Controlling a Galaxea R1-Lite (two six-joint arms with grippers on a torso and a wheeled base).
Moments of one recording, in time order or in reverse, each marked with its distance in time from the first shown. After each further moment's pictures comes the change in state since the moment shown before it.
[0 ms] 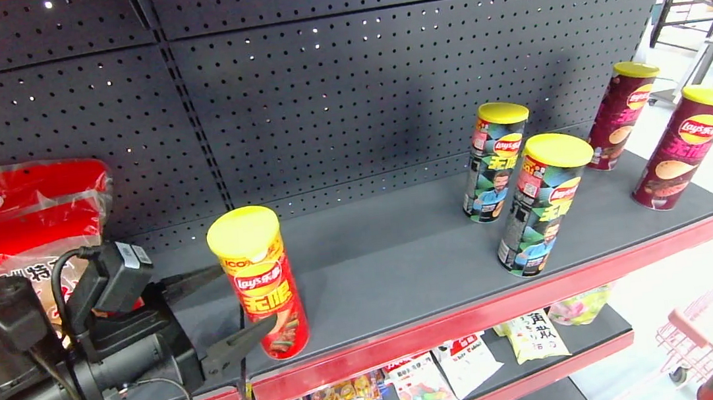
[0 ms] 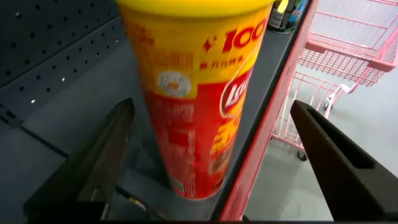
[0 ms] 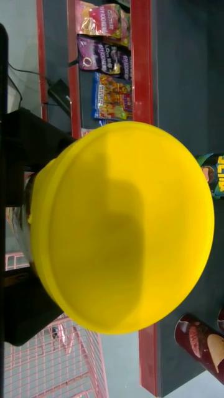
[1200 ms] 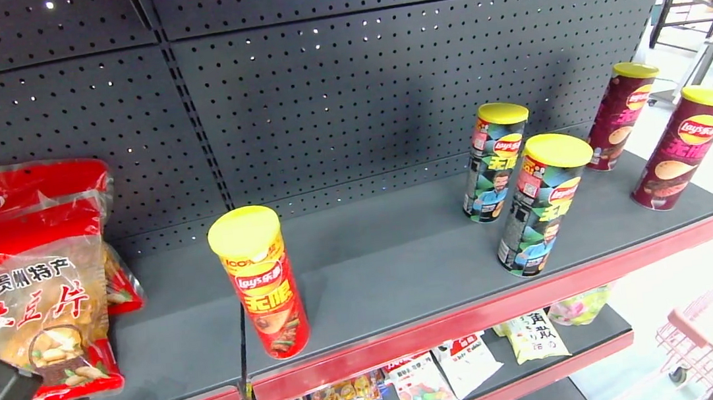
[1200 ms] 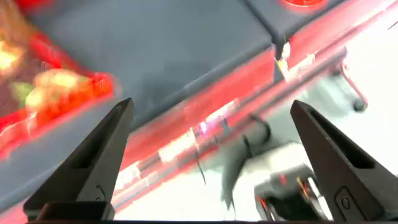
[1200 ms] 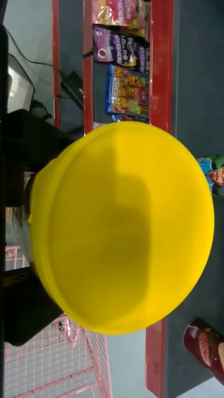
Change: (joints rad) left arm 0.303 -0.561 0.042 0.946 0.250 0.094; right arm 0.003 0.001 0.039 0.009 0.000 -0.038
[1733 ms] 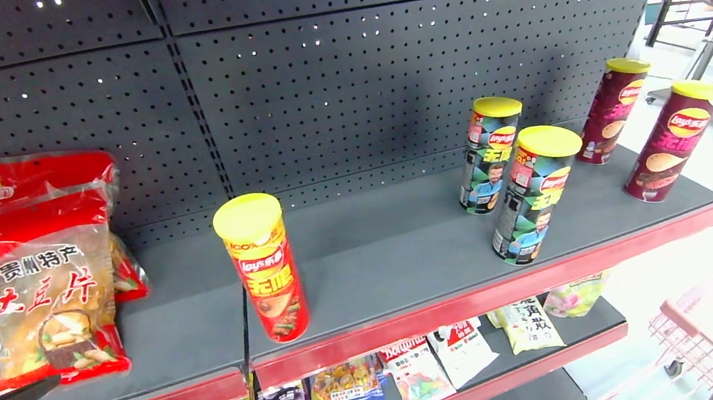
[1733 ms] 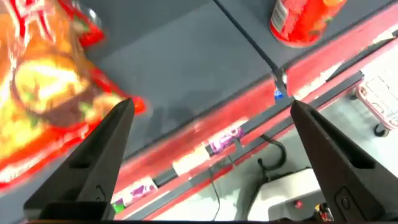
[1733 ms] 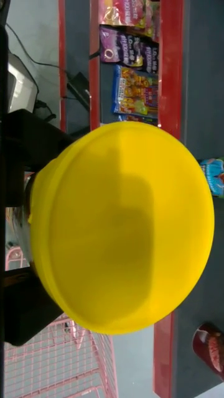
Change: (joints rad) left arm 0.000 -0.098 -0.050 0.020 0.032 0.004; right arm 0.000 -0.001 0.008 0.000 -0.003 0.000
